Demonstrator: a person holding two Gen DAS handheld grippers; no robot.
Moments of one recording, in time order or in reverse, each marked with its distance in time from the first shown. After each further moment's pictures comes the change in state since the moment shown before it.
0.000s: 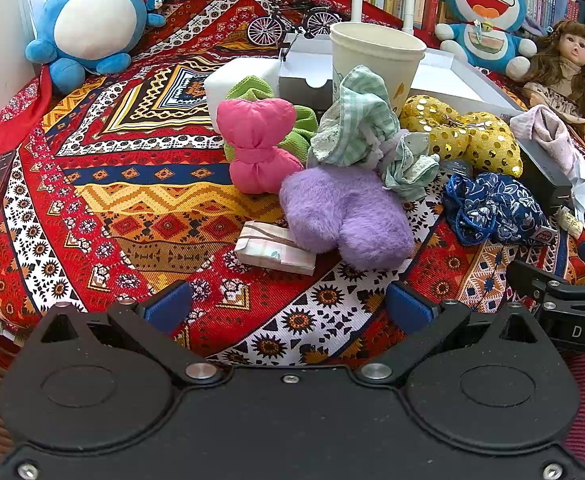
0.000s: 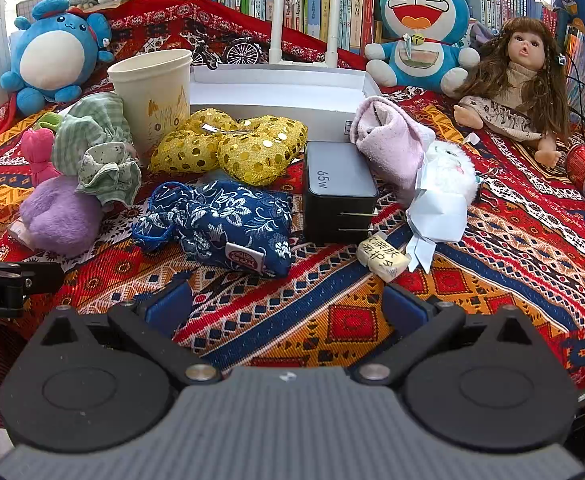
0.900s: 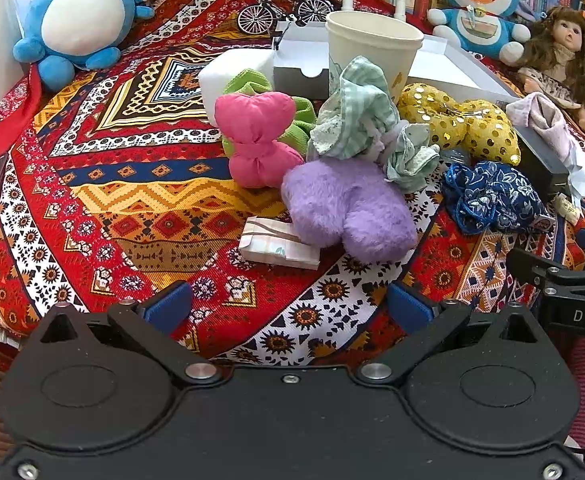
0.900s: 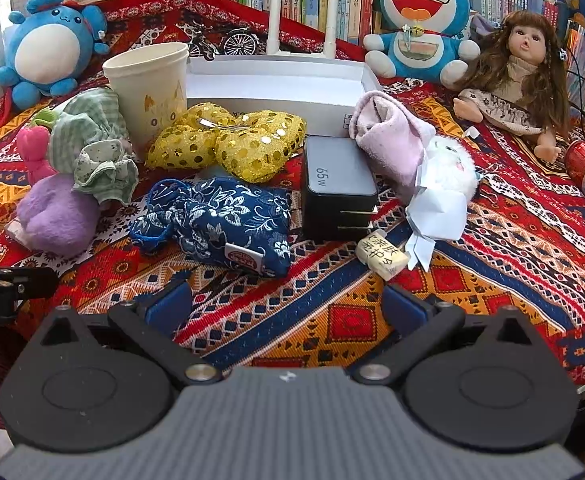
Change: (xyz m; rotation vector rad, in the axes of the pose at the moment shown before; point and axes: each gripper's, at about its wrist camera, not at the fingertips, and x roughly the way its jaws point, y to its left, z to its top) left arm 0.003 0.009 0.006 0.040 0.045 -0.024; right arm 0.001 0.001 0.004 -0.001 0.032 -0.002
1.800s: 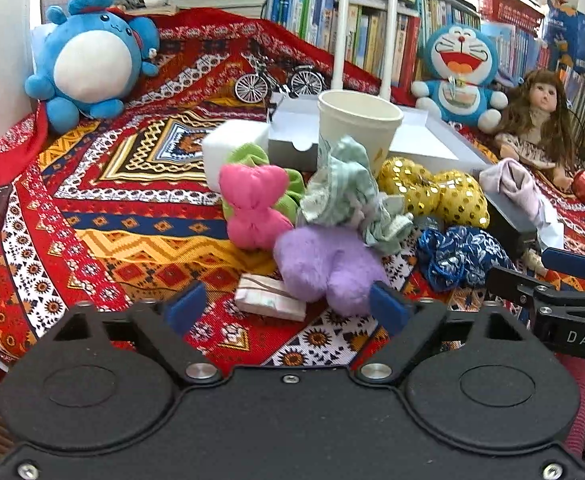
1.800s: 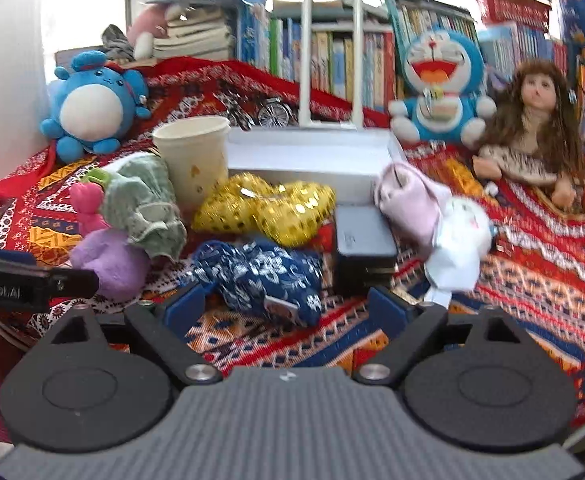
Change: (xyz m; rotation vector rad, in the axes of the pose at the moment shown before) left arm -0.031 0.006 -0.006 -0.046 -0.224 -0.056; right arm -0.028 0.002 -0.002 -0.020 -0.226 0.110
